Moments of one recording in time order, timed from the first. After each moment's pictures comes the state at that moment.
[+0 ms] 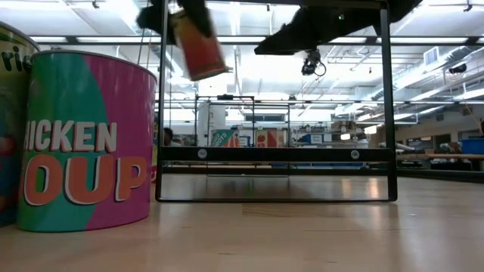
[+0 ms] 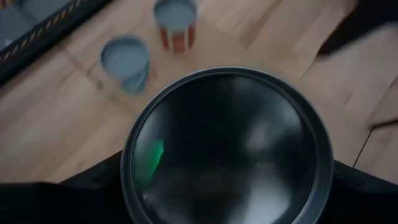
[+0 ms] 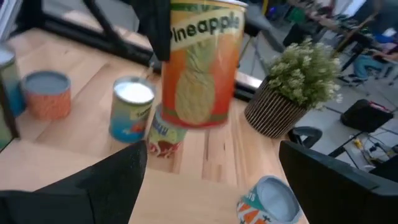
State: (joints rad) left arm -0.15 1.48 1.42 -0.94 -0.47 -0.74; right arm -0.06 1.36 0.83 0.24 0.01 -0.38
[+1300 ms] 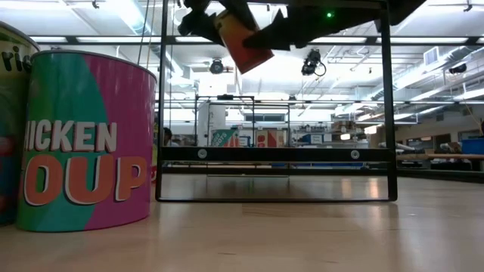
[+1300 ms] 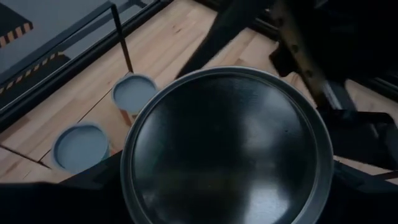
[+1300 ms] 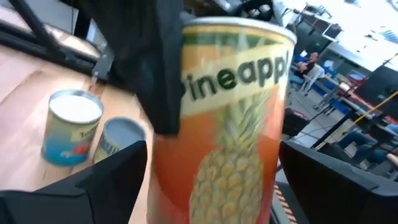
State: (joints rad) left arm -0.06 1.54 1.42 -0.60 -0.41 -0.51; right arm 0.04 1.45 0.83 0.47 0.33 -0.46
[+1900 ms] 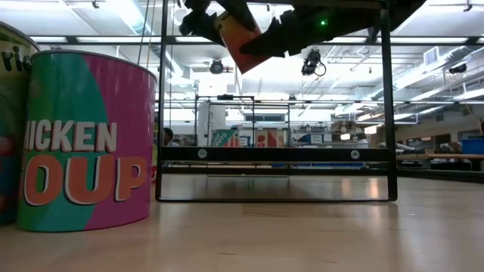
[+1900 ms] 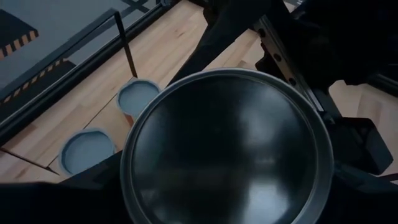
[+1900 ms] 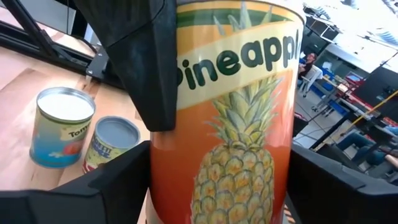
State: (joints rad) left arm -0.06 1.54 1.42 -0.60 -0.42 -0.47; right arm 0.01 1.48 0.83 0.51 0.30 -0.48
